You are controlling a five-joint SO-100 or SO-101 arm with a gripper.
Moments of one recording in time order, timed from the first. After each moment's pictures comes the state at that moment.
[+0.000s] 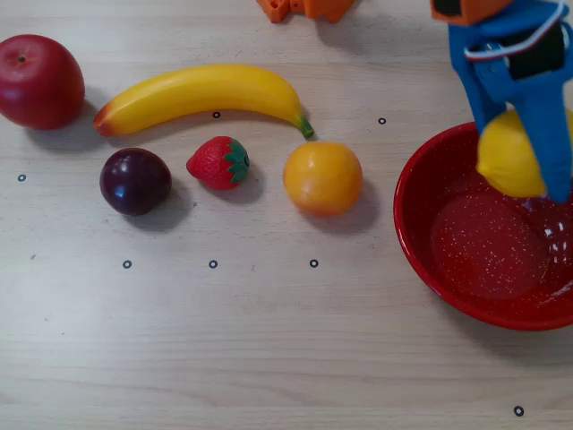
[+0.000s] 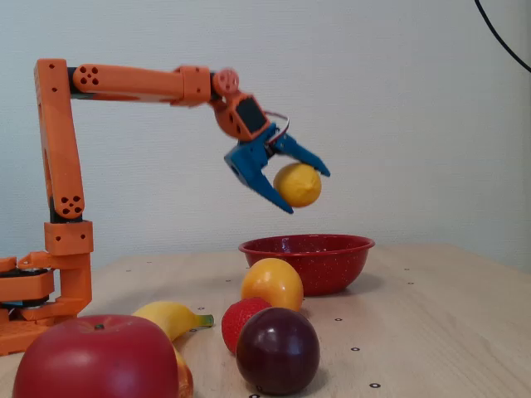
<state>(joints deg) 28.0 90.1 88.7 51.2 -0.7</state>
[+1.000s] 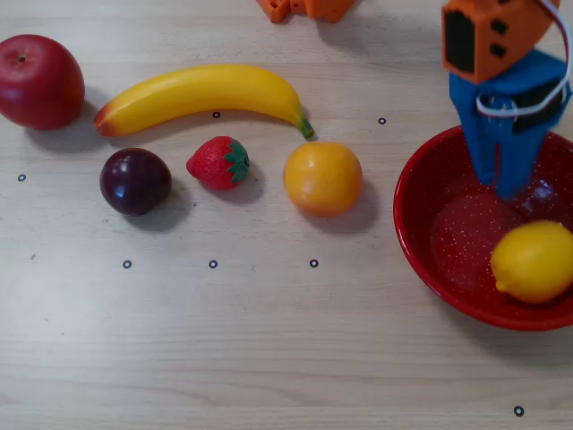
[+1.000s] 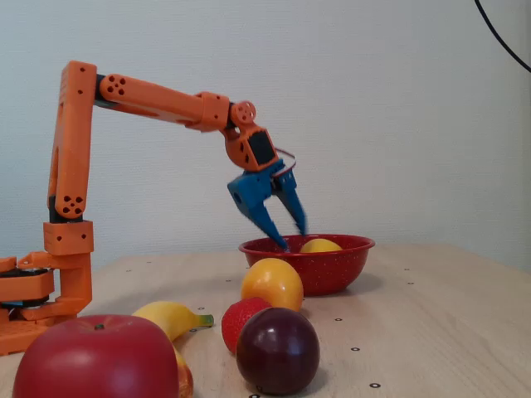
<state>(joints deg) 28.7 81.2 85.4 55.5 3.6</state>
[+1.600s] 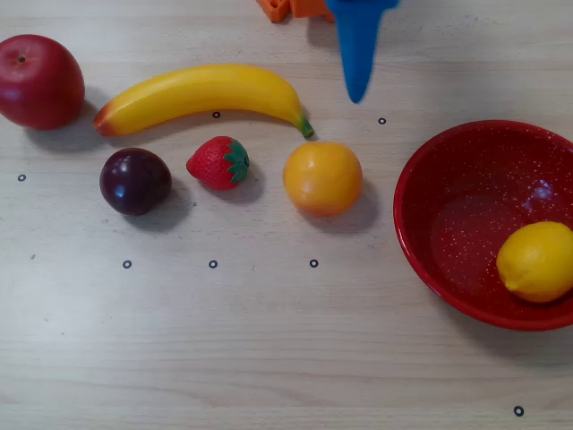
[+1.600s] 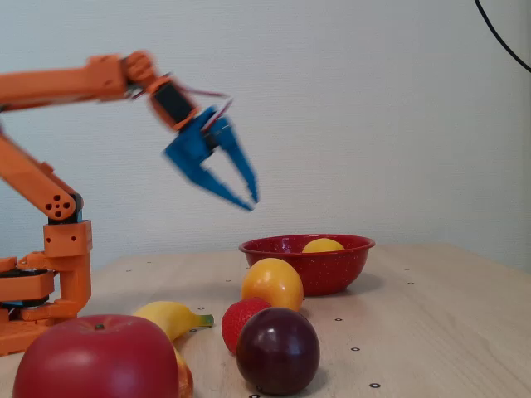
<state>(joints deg) 9.9 135.7 127.1 54.6 3.2</state>
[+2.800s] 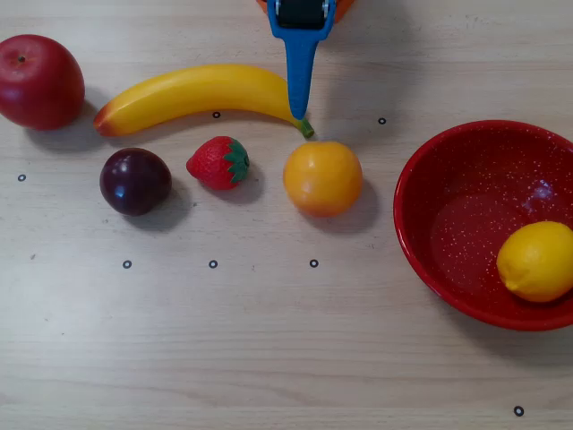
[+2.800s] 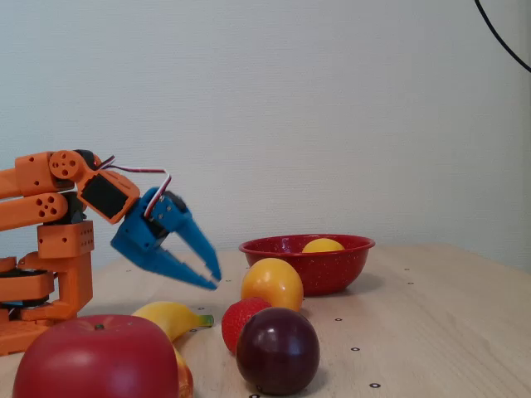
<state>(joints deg) -1.4 184.2 178.1 50.4 5.0</state>
